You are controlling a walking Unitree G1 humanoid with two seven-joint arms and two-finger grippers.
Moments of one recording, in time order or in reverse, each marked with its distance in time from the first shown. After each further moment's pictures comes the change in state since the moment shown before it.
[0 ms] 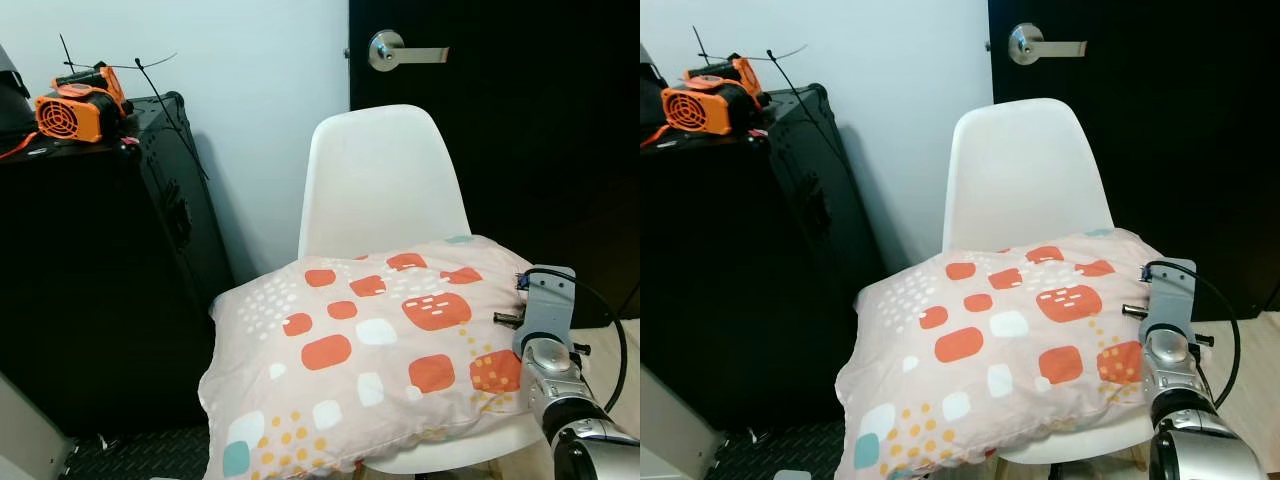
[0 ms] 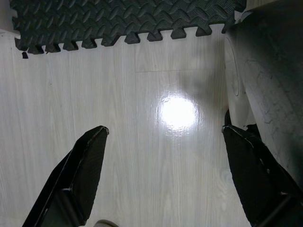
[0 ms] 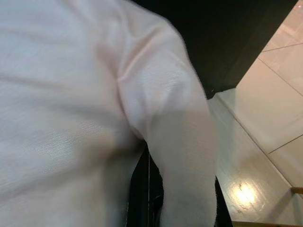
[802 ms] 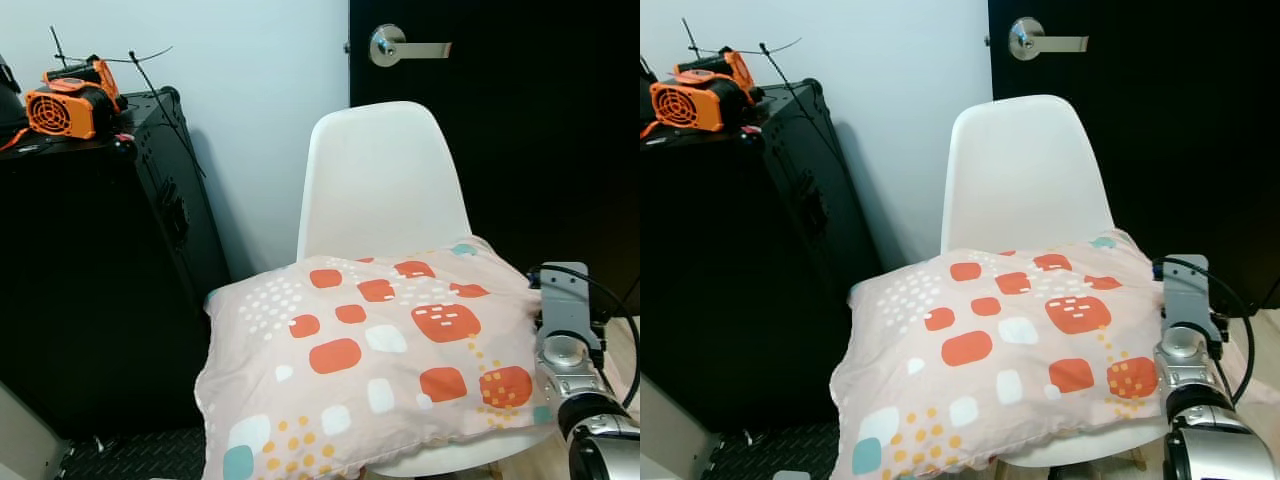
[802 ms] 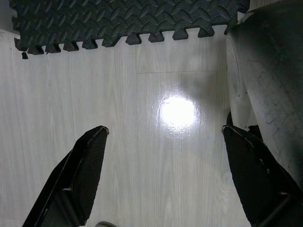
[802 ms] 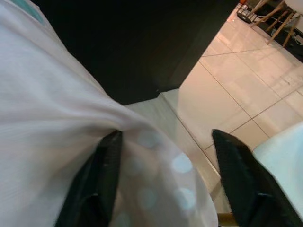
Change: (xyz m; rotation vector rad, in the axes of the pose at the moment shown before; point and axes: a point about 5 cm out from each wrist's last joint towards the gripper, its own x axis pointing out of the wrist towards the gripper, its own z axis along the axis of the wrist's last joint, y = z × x) left arm 0.000 0.000 0.000 -0.002 0.000 0.007; right arm 0.005 -0.040 0.007 -0.138 0.019 -0.239
